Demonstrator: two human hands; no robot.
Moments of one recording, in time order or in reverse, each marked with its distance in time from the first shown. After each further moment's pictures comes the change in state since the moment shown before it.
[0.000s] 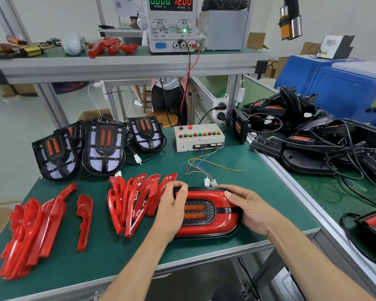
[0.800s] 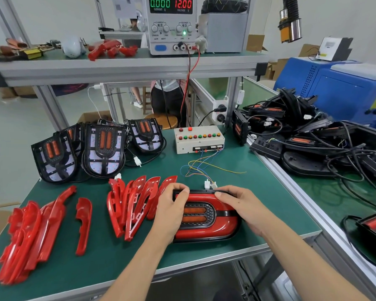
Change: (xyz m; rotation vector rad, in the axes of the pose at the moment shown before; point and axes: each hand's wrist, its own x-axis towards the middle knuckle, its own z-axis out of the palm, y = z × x) left_hand 0.005 0.004 -0.003 -0.079 -0.001 -0.084; right_hand 0.006 -0.004 0.015 -0.398 0.144 -0.086
